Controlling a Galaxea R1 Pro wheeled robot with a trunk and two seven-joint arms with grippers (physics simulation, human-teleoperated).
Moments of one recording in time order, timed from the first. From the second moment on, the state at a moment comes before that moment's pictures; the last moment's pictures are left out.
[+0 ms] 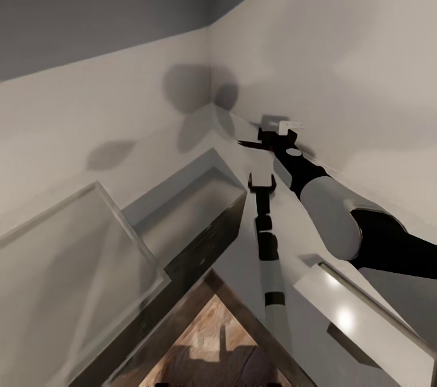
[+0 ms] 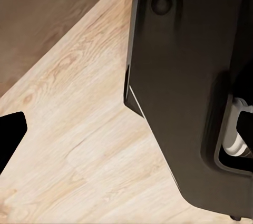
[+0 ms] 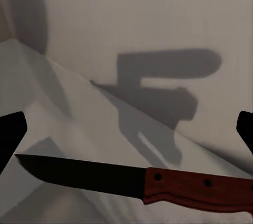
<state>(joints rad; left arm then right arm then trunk) 0.41 0.09 -0.22 -0.76 0.27 -0.35 0.19 -1.49 0.11 -0.15 -0.19 0.17 -0.17 -0.13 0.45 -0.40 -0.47</state>
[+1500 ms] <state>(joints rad) 0.41 0.09 -0.22 -0.76 0.27 -0.35 0.19 -1.49 0.10 -0.16 -0.19 0.17 -0.17 -0.13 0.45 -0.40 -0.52</state>
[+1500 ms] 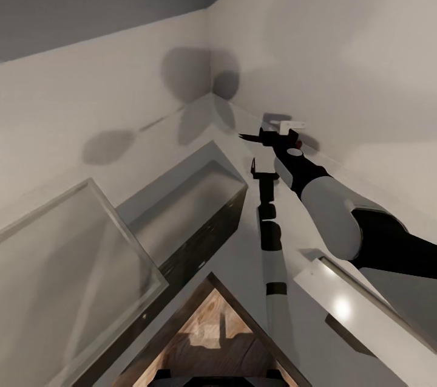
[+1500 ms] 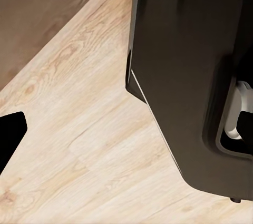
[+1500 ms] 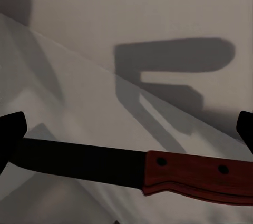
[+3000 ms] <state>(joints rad) 0.41 0.09 -0.22 -0.75 0.28 -0.35 0.19 -1.49 0.11 -0.16 -0.19 0.18 -0.17 -0.13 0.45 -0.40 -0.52</state>
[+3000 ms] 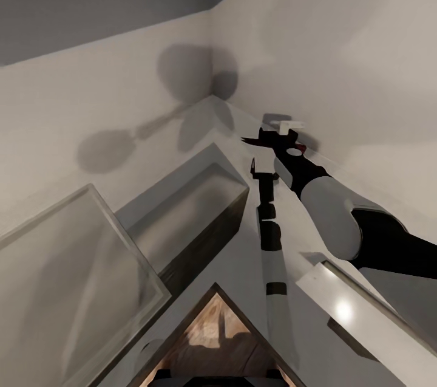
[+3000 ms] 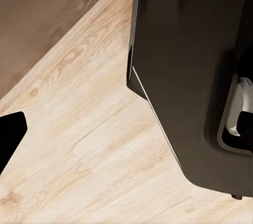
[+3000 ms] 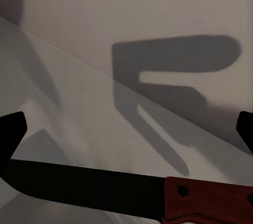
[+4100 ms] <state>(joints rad) 0.41 0.09 -0.22 -0.75 0.27 -0.35 0.19 -1.49 0.10 -0.16 -0.19 0.18 -0.17 -0.13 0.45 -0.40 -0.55</state>
